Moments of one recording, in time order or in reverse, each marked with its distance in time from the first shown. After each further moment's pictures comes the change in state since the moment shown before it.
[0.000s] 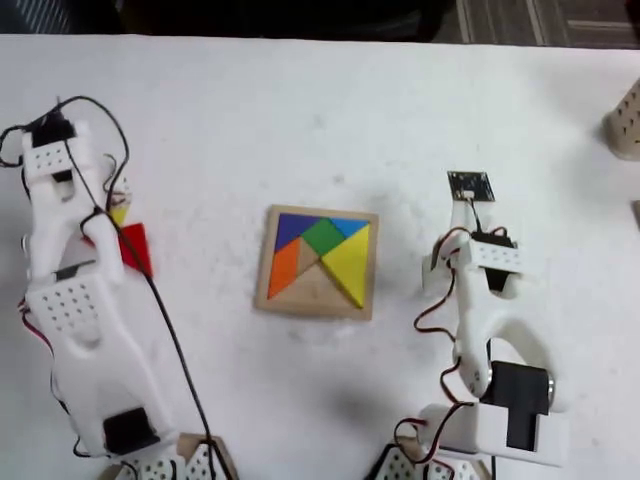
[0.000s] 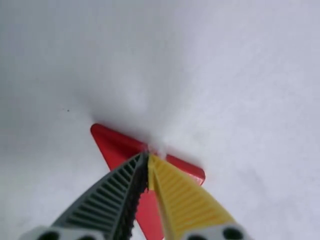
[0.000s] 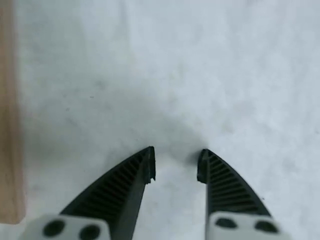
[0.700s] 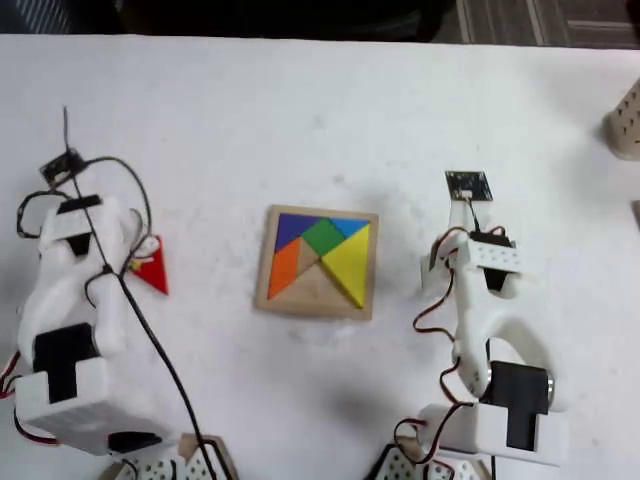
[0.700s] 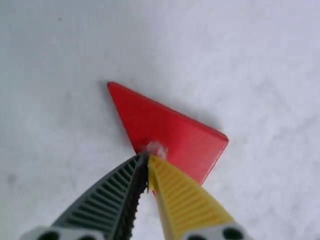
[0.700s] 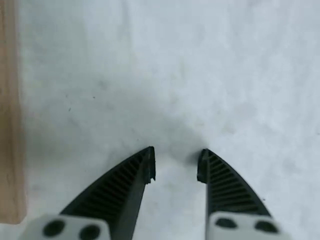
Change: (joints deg) left arm 4.0 -36.7 57.2 -28.7 -2.0; right arm -0.2 0.0 0.0 0.0 0.0
